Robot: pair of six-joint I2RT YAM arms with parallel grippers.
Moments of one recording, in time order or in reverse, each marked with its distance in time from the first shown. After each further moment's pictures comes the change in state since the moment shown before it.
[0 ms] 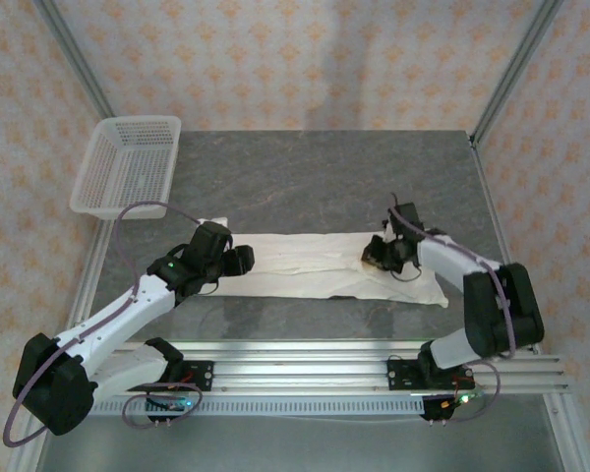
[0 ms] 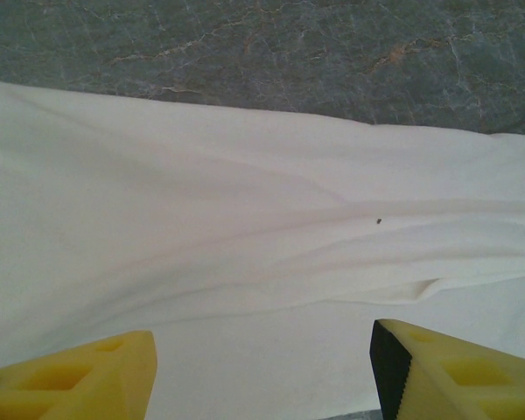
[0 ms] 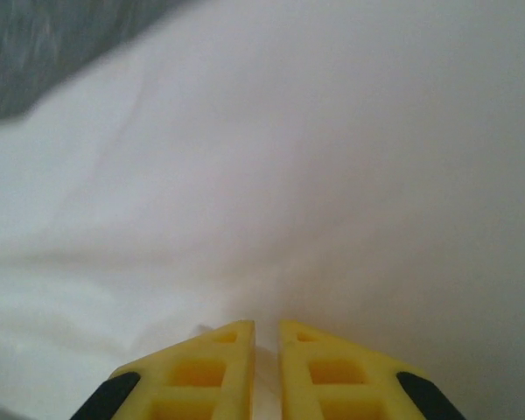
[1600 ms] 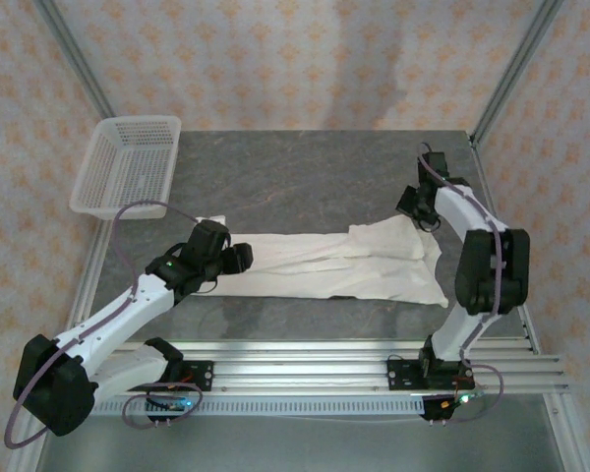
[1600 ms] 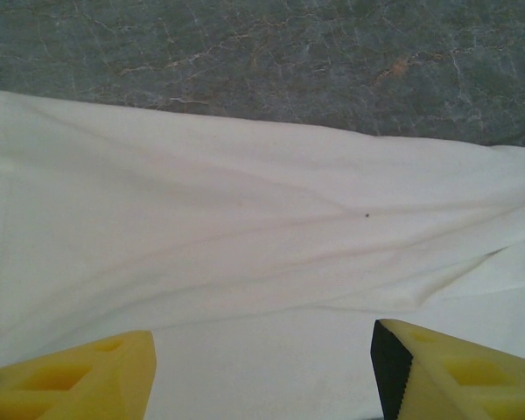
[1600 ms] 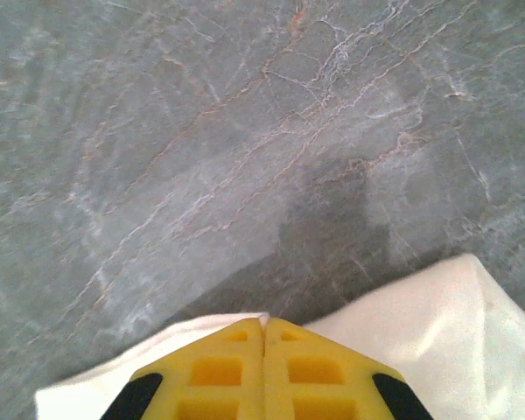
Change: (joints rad) left arm 0.018 -0.002 0.007 -0.001 0.001 0.007; right arm -0.245 0.254 0.505 -0.220 0.344 -0.128
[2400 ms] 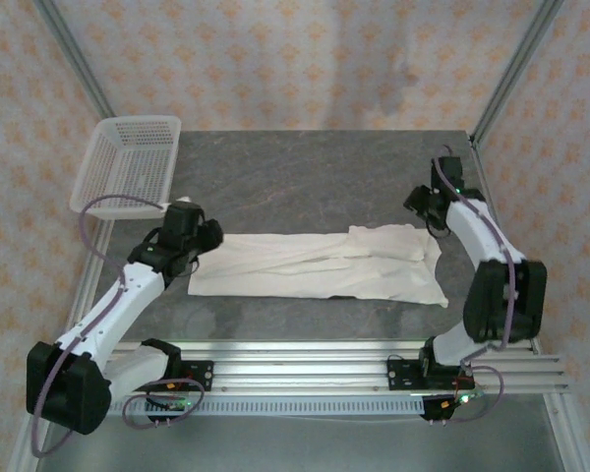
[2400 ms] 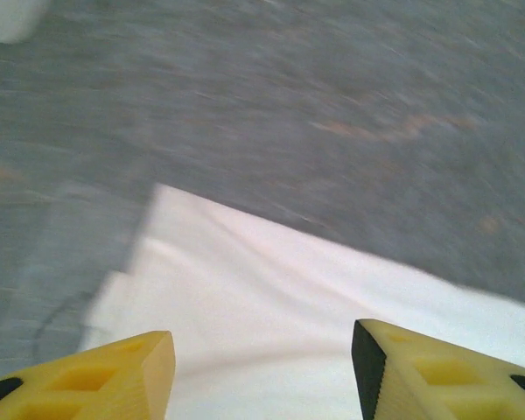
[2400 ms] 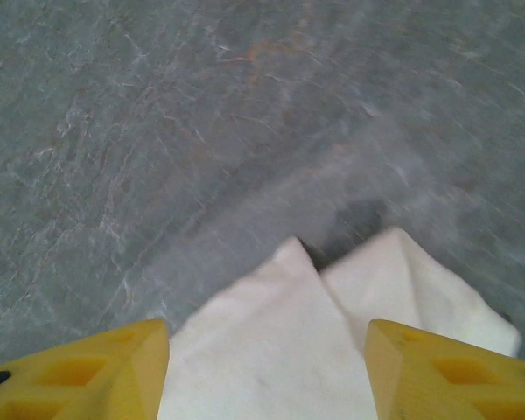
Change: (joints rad) left arm 0.196 0.028 0.080 -0.016 -0.038 -0.022; right arm -0.021 -0.097 -0.037 0.028 0.055 0.079
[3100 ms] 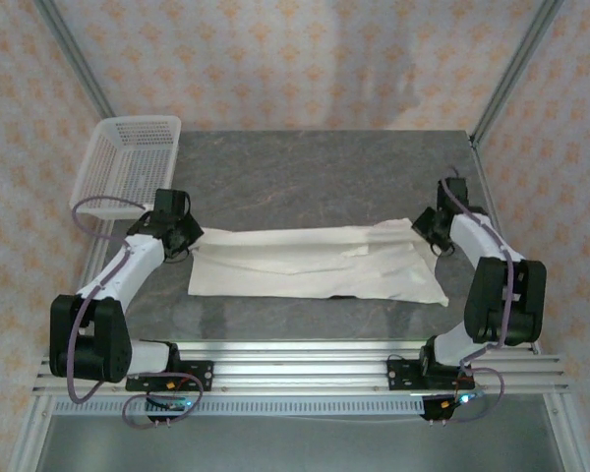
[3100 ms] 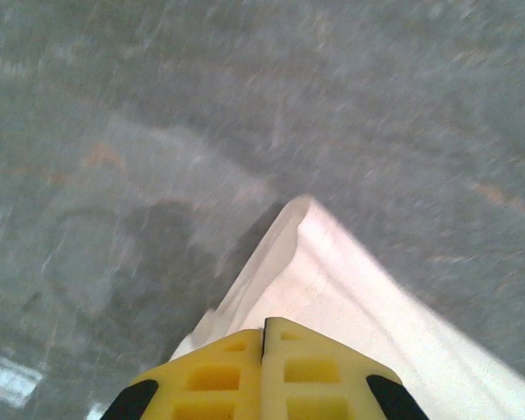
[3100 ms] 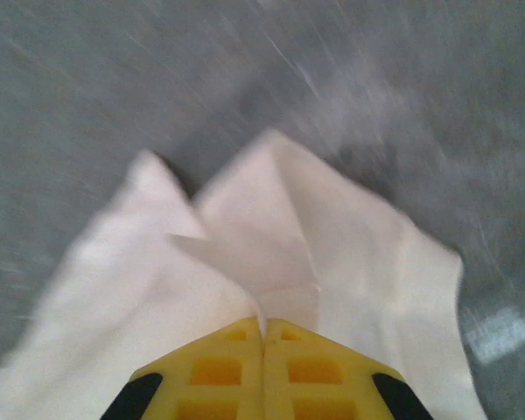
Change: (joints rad) left arm 0.258 0.245 0.046 -0.015 0.034 -0.111; right arm -0.089 -0.065 -0.260 0.052 -0.061 0.066
